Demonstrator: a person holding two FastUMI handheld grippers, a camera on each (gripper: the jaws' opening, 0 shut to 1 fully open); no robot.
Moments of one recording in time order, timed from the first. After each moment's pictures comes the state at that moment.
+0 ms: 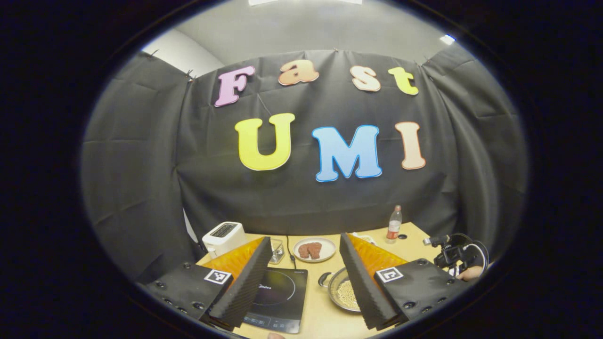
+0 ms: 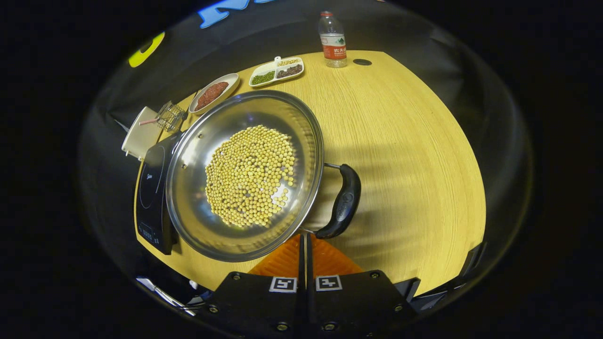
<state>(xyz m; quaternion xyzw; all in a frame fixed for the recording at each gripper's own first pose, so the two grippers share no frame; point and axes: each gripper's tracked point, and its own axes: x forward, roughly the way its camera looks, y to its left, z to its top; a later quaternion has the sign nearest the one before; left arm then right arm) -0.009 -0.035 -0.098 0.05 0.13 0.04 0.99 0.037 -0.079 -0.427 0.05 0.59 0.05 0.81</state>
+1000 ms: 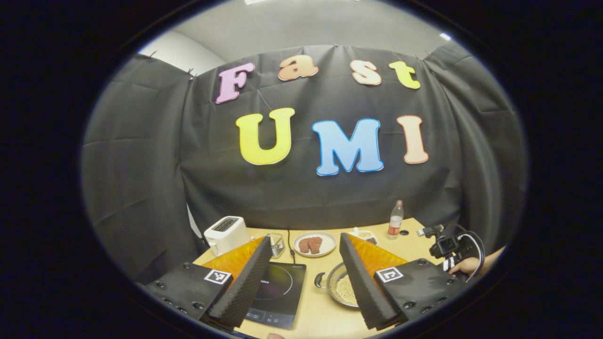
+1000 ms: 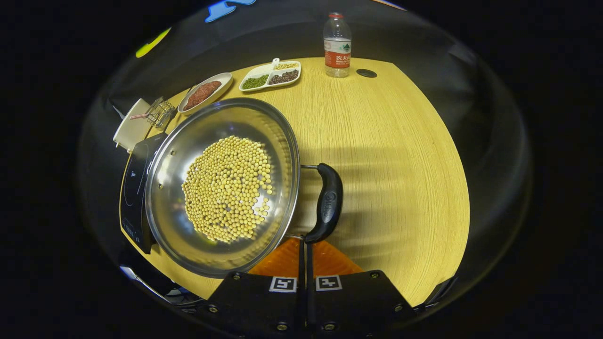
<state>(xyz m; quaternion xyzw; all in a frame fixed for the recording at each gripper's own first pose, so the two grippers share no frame) -0.015 -0.053 -0.107 0.06 0.14 0.07 0.99 0.092 -0.113 -0.438 0.00 0.58 0.06 0.81</state>
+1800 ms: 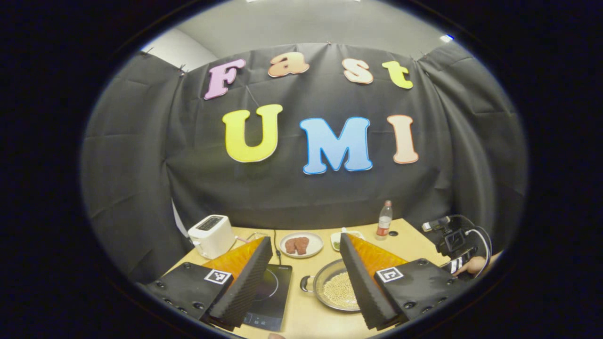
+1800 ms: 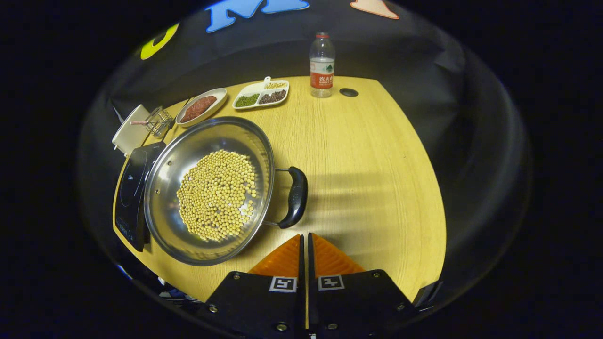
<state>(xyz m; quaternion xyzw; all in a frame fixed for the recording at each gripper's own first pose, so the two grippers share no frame) 0.017 -0.078 -0.129 0.03 0.15 0.01 0.99 0.082 -0.146 -0.395 -0.02 0.51 0.03 0.86</state>
